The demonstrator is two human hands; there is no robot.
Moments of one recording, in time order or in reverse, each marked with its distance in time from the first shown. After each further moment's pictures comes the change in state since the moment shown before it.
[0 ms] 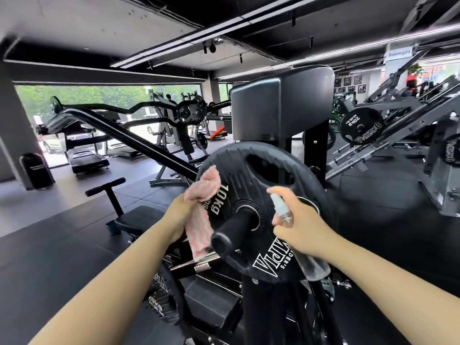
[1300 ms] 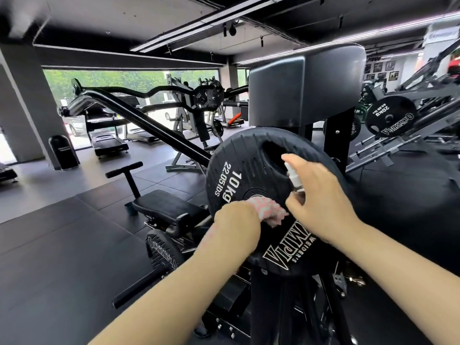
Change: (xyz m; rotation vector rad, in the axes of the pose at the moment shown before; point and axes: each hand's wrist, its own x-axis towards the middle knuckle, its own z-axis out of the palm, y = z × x) left_hand -0.052 0.003 0.088 1.648 0.000 0.208; right_hand 0.024 0.001 -0.002 -0.401 0.352 -0.355
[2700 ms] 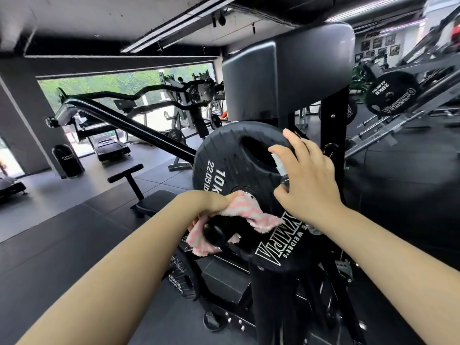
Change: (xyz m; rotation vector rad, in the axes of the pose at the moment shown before) left_hand 0.050 -0.037 -0.023 -0.594 -0.725 -0.281; right_hand 0.009 0.030 0.013 -0.230 0.038 0.048
